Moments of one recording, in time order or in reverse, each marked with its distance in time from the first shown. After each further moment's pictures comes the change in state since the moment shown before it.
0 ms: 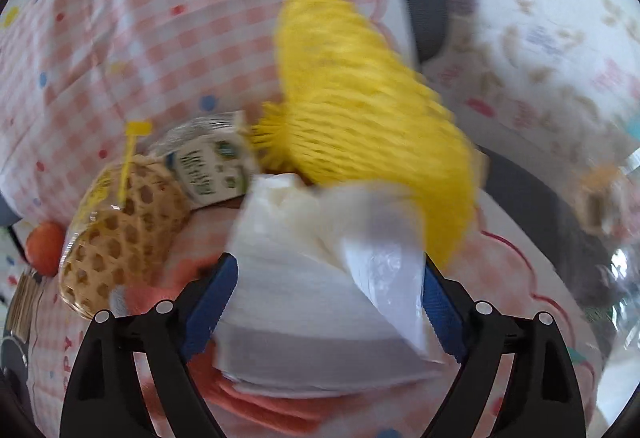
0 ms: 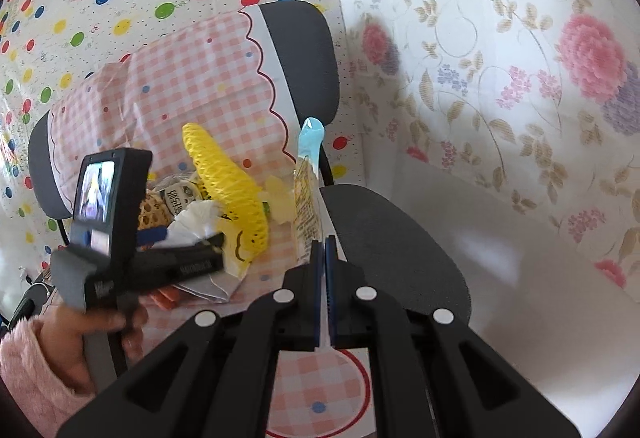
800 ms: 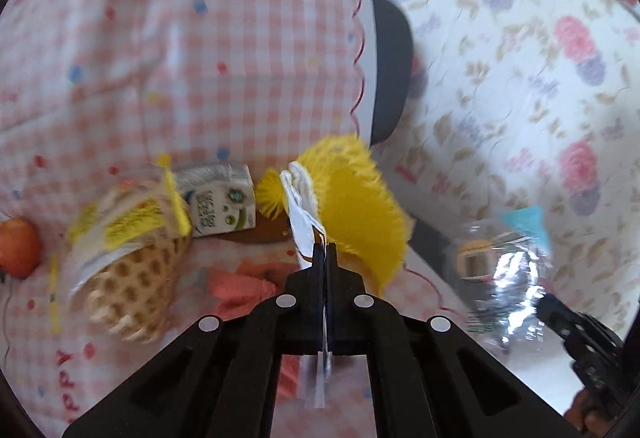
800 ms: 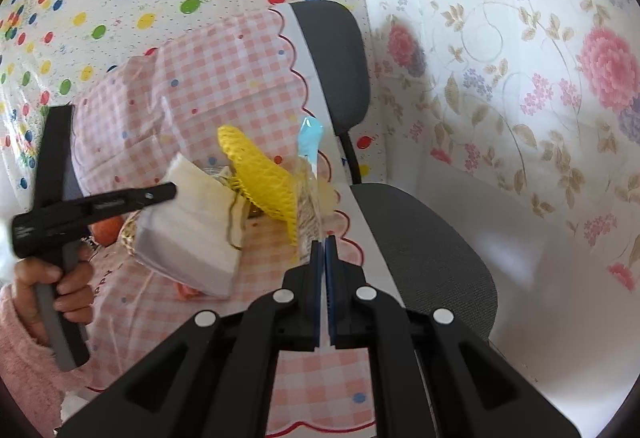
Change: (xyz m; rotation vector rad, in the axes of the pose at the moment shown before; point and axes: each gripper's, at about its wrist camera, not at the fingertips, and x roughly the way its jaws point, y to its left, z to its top) left arm -0.096 0.092 -0.006 -0.103 -0.175 -0.371; right arm -0.015 0.040 0.001 -0.041 0.003 0.057
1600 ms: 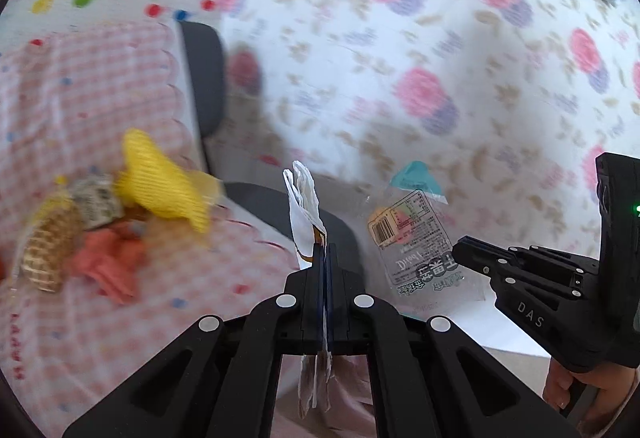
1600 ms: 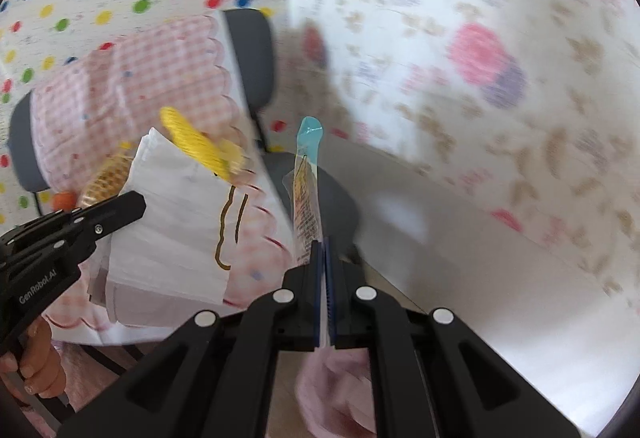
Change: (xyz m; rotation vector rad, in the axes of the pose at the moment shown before) left arm -0.078 -0.178 -0.112 0.289 -0.034 -0.270; right arm -0.128 -0.043 -0.069 0.057 0.049 -0.353
